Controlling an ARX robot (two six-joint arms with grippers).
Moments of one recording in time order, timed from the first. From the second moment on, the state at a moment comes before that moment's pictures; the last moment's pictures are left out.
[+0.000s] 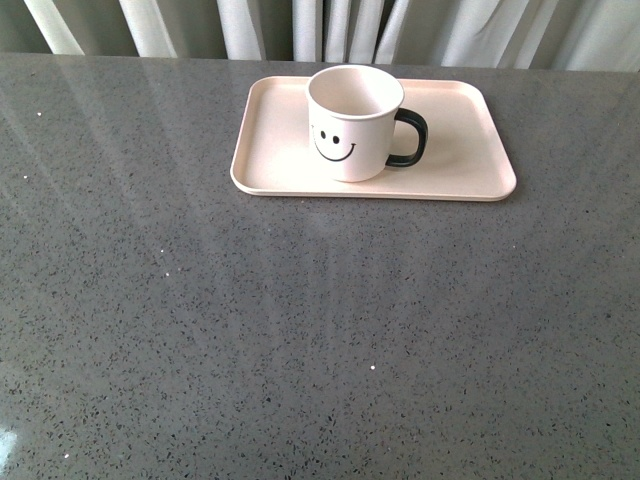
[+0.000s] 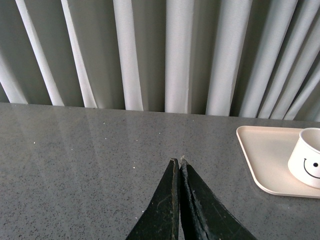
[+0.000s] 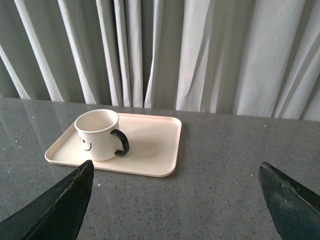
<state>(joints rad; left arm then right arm) 0.00 0.48 0.01 0.48 0.00 0.00 0.00 0.00 0.02 0.00 0.00 0.00</state>
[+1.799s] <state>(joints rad) 0.00 0.02 0.01 0.00 0.00 0.00 -0.14 0.37 0.23 -0.36 -0.30 -0.18</state>
